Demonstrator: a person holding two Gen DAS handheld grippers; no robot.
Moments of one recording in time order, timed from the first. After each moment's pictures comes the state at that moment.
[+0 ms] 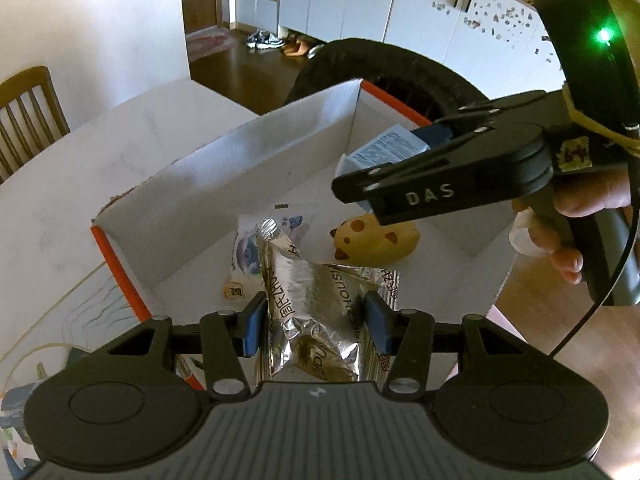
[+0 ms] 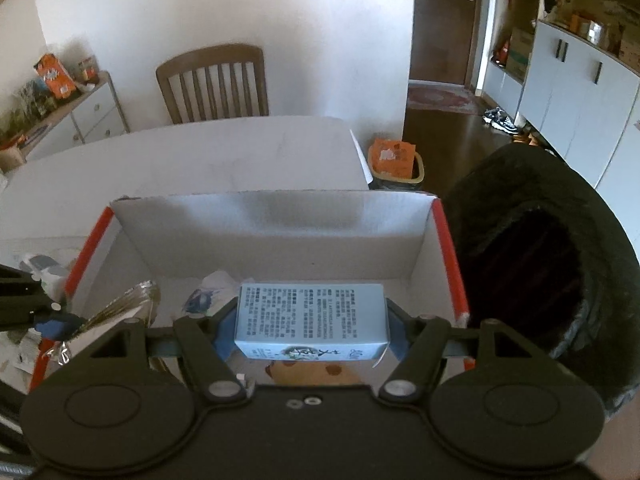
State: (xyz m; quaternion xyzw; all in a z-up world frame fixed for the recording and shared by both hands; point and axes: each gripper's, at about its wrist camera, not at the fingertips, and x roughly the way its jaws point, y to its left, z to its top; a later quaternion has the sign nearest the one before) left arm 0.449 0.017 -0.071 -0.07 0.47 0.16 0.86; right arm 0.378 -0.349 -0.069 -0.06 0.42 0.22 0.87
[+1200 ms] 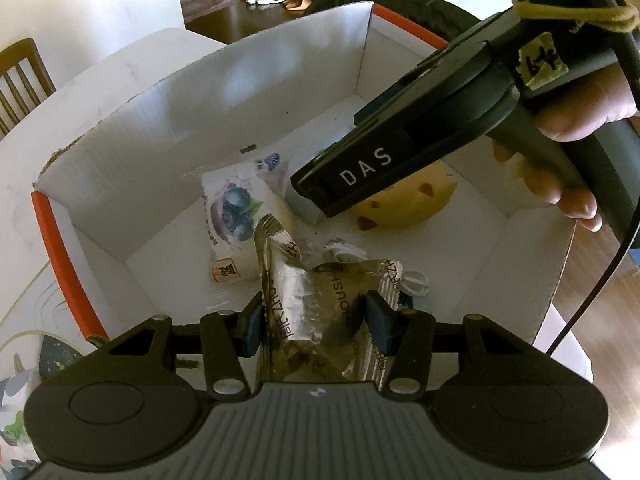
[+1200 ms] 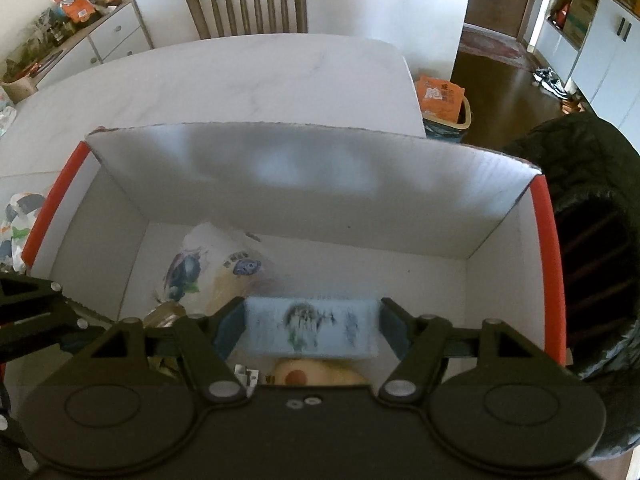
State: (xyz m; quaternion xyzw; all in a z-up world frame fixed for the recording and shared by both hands) left arm 0.462 0.021 -0.111 -0.07 0.53 0.17 0.83; right arm 0.413 -0.317 -0.109 -0.11 0.51 0.27 0.81
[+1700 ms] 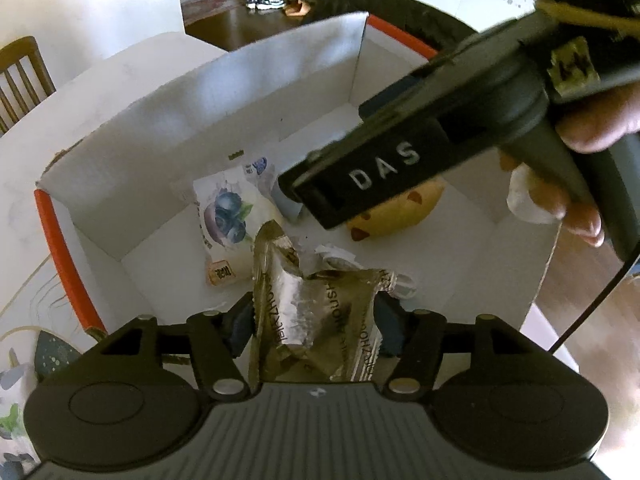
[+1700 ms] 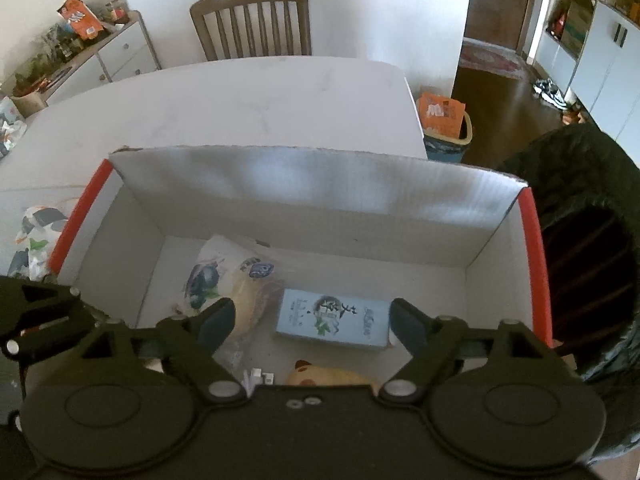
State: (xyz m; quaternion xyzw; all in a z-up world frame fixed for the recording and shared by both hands) left arm 0.451 0.015 -0.098 -0.08 0.52 0.17 0.84; right arm 0.404 -0.325 -0.091 -0.10 0.49 0.29 0.82
